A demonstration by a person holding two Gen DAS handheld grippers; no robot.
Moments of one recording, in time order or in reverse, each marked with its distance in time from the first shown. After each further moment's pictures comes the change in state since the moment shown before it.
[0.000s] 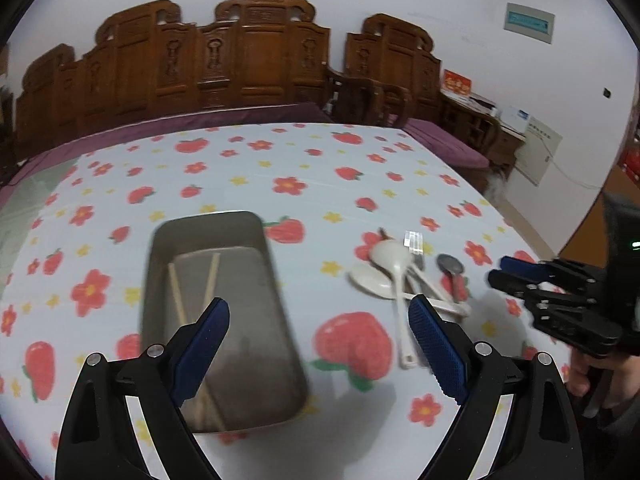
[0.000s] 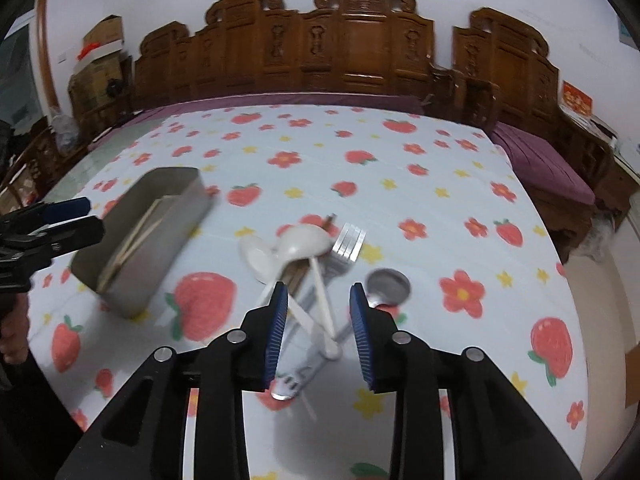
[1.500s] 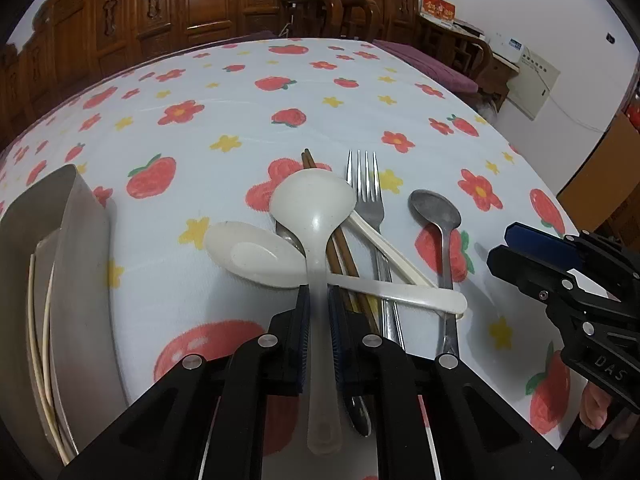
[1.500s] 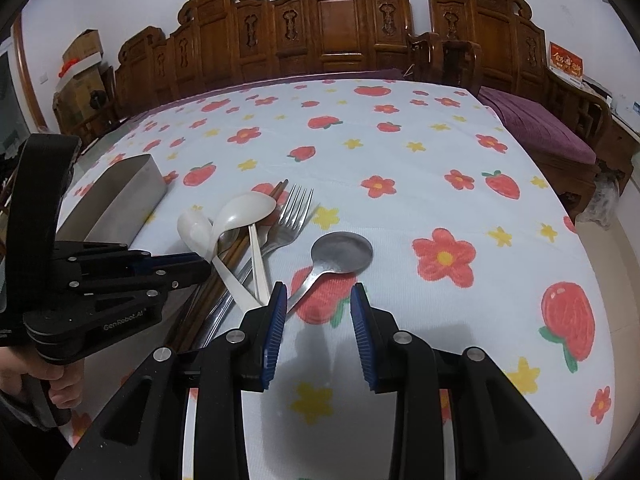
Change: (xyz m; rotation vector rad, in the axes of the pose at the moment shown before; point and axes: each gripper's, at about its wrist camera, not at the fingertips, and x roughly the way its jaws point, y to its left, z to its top) left arm 0.137 -0.077 -0.010 0.076 0.250 -0.032; right arm 0.031 -0.044 -0.021 0.078 0.035 0.030
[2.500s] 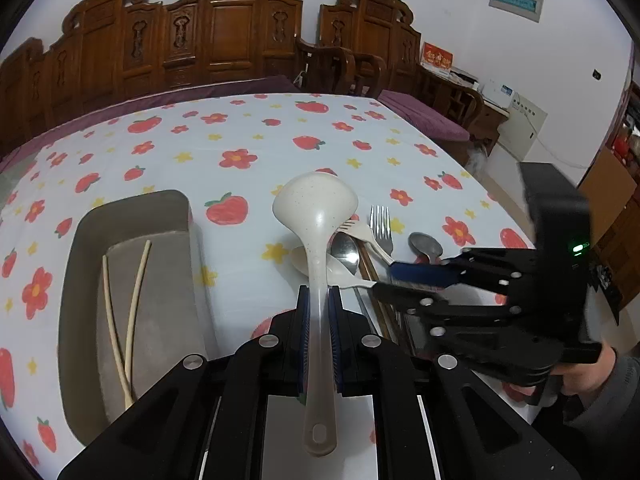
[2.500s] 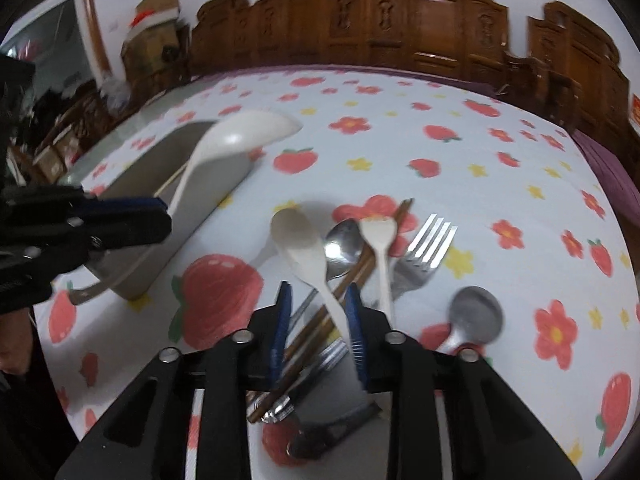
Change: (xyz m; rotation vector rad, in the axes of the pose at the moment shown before) left arm -0.090 0.045 -0.014 -0.048 -0.162 -0.033; right arm 0.047 0.075 0.026 -0.243 0.069 0.190
